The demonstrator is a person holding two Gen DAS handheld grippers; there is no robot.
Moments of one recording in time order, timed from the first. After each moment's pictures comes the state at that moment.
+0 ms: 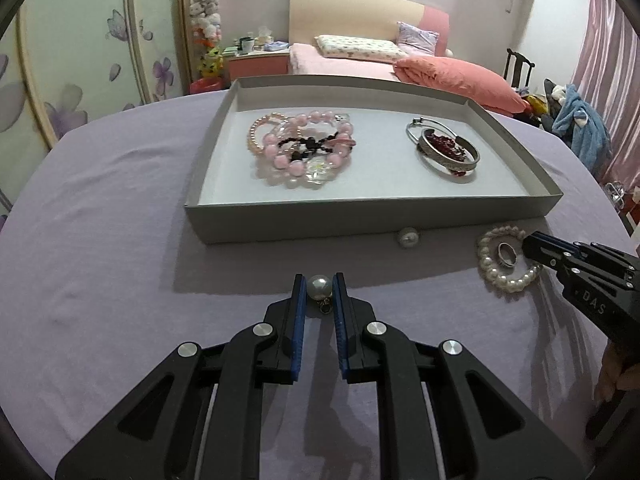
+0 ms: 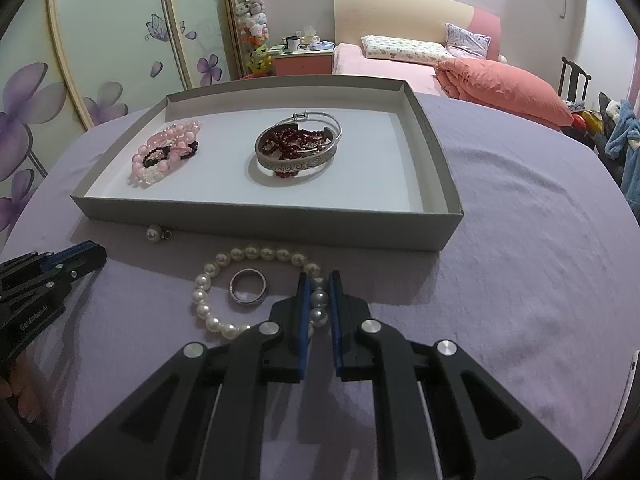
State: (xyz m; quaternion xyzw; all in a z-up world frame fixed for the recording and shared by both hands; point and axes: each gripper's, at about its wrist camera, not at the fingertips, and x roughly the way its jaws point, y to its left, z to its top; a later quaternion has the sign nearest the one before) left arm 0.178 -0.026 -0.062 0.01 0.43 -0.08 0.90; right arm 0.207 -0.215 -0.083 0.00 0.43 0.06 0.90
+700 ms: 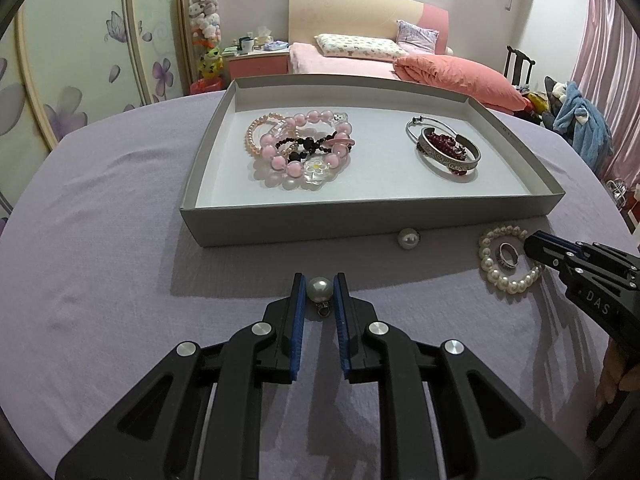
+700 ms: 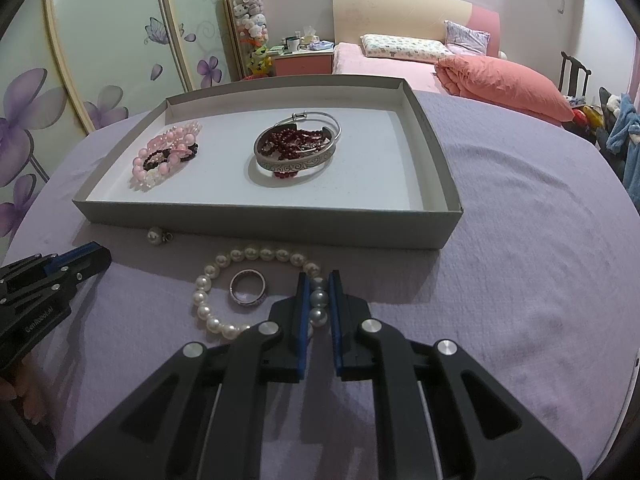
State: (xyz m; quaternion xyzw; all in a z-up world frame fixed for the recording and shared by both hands) left arm 0.180 -0.030 -0.063 0.01 0.43 -0.07 0.90; right arm 0.208 -0.220 -0.083 0.01 0.43 0.06 0.90
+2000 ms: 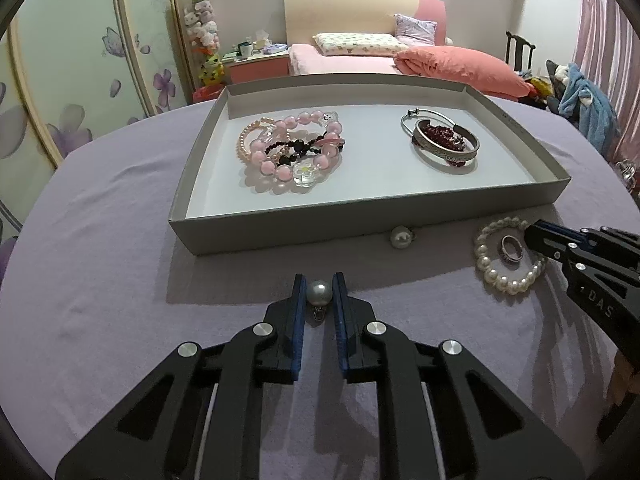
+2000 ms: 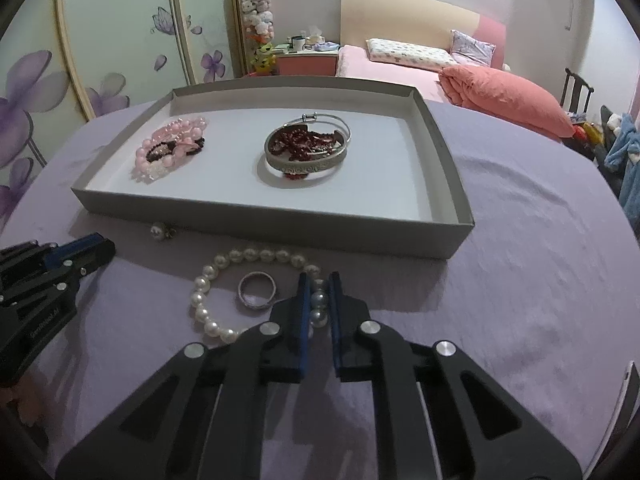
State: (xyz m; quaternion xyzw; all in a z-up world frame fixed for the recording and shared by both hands) left arm 0.184 -0.044 -0.064 0.05 0.43 -0.06 0.90; right arm 0.206 -0.214 -0.081 -0.01 0.43 0.07 0.90
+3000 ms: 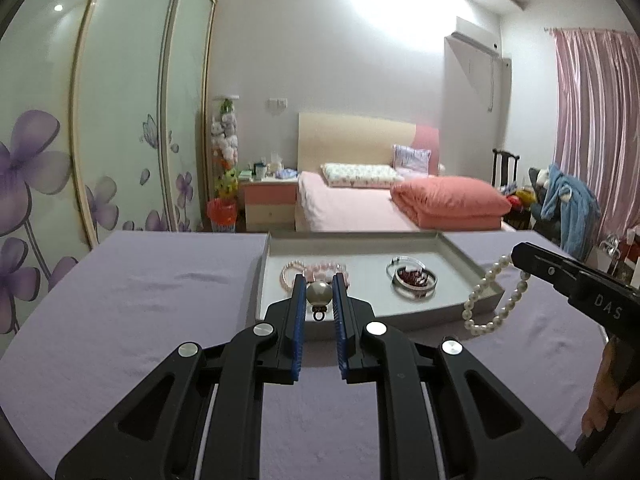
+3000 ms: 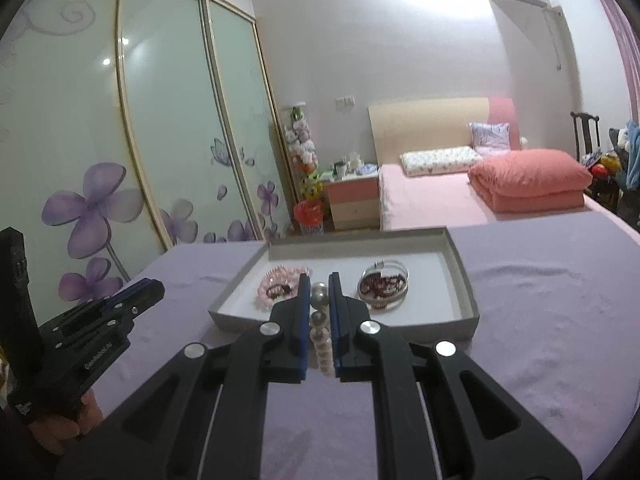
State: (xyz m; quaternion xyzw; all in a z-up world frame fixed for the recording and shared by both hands) left arm 0.102 -0.011 0.022 -0.01 0.19 -0.06 0.98; right arm 0.116 -0.200 0.021 0.08 0.20 0.14 0.97
